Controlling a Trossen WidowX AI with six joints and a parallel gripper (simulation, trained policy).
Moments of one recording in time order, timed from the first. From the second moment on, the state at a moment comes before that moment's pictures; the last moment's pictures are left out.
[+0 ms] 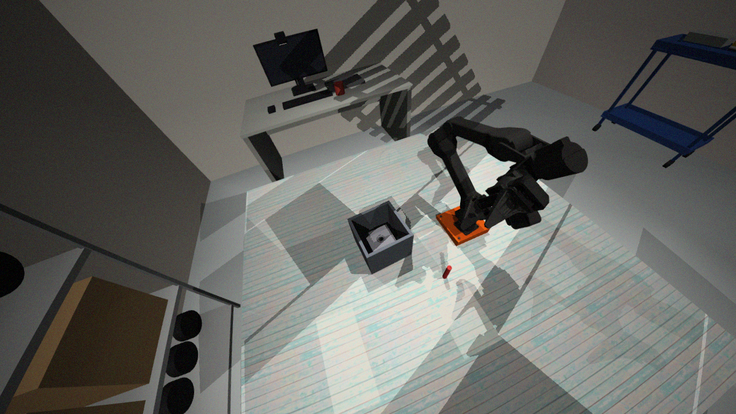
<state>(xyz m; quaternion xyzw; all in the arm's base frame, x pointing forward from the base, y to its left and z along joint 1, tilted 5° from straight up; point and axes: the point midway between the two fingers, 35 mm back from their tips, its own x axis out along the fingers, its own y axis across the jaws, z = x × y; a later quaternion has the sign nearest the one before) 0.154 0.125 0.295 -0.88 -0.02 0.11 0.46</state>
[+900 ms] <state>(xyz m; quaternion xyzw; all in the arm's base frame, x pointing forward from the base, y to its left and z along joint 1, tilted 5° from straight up) 0.177 0.125 0.269 -0.61 0.15 0.17 0.76</state>
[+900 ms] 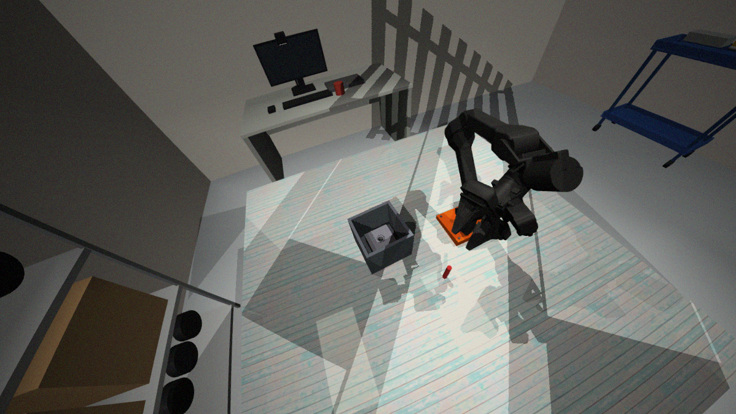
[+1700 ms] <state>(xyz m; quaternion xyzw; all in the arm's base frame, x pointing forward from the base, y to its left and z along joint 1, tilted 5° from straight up) 0.193 0.117 0.233 -0.28 0.35 0.11 0.89</state>
